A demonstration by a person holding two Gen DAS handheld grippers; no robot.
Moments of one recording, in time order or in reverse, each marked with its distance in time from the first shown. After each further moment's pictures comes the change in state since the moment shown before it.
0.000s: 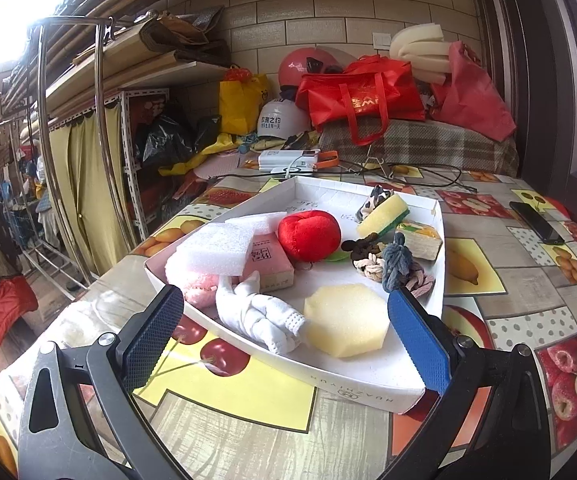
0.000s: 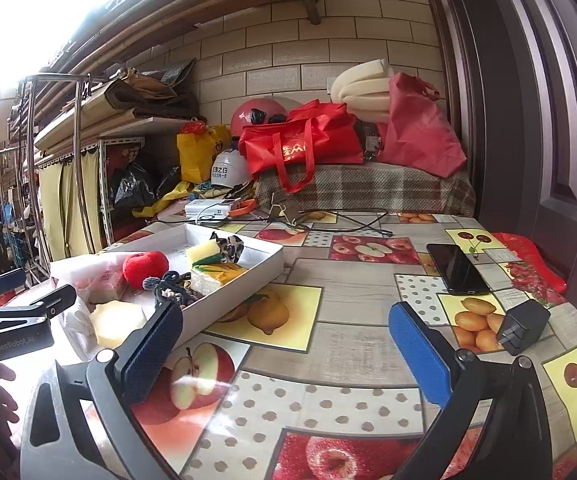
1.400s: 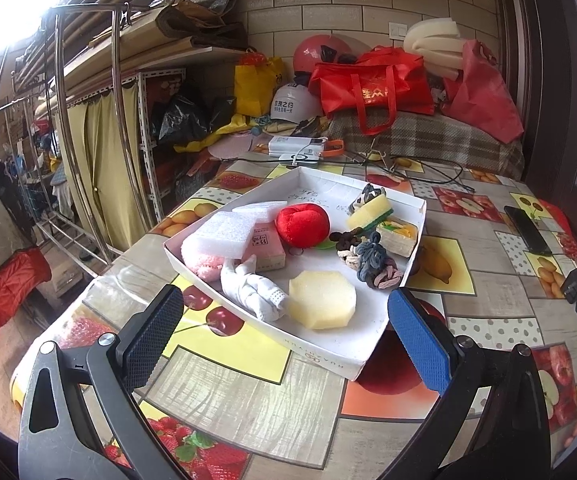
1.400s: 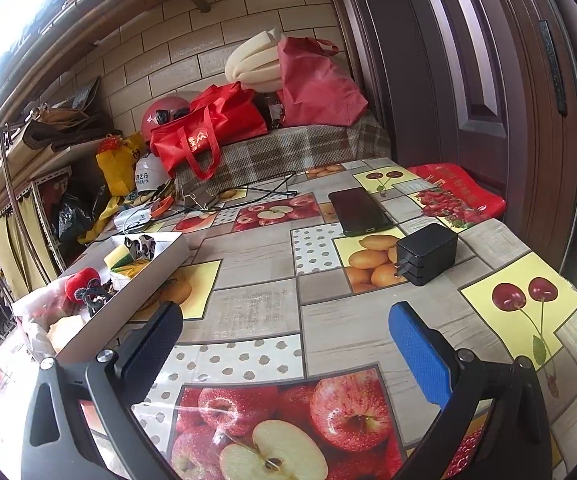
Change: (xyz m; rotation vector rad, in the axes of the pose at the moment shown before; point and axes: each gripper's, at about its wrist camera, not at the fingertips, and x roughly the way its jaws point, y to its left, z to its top) left arm -0.045 -0.010 0.022 -0.060 0.102 0.047; right arm -0.022 -0.077 -0.017 0.264 0.112 -0.163
